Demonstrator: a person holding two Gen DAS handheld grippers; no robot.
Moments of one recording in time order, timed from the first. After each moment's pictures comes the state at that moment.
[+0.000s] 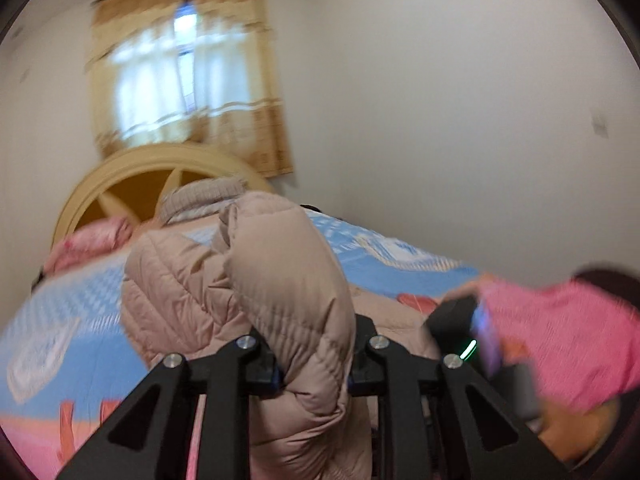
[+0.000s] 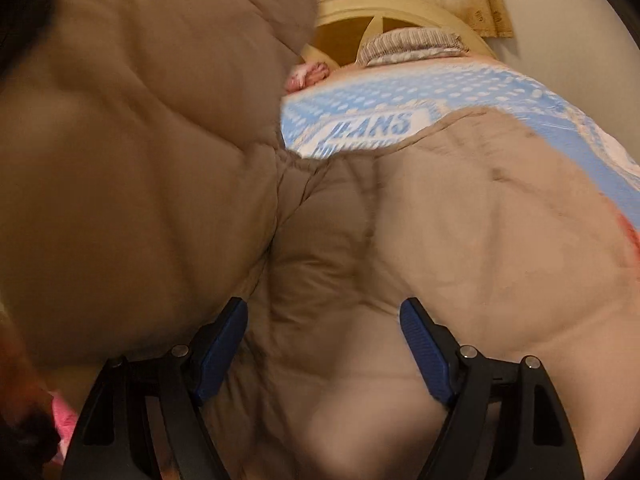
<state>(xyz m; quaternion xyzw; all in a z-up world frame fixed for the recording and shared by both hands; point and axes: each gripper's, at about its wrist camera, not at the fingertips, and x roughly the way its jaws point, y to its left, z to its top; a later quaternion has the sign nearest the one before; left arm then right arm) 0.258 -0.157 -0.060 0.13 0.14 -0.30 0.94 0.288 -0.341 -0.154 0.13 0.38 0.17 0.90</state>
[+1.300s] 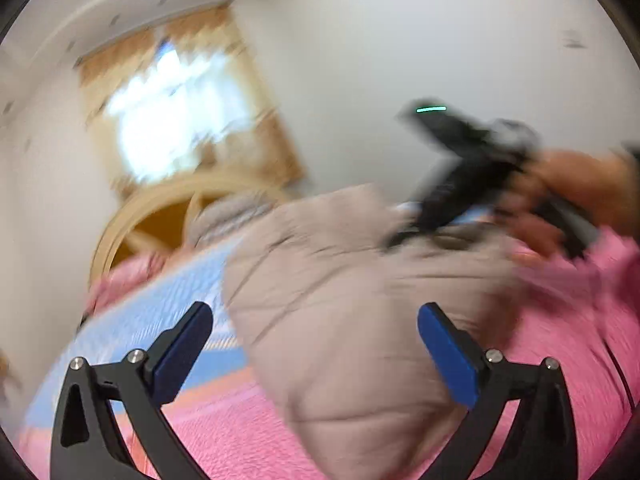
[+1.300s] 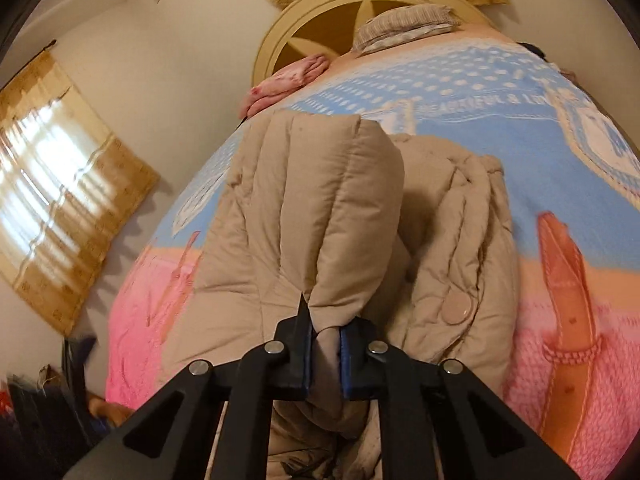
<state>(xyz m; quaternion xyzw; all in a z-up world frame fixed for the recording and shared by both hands) 0.171 -0.099 -0.071 0.20 0.11 -0.22 0.95 0.322 -0.435 -0.131 0.19 0.41 0.21 0.87</state>
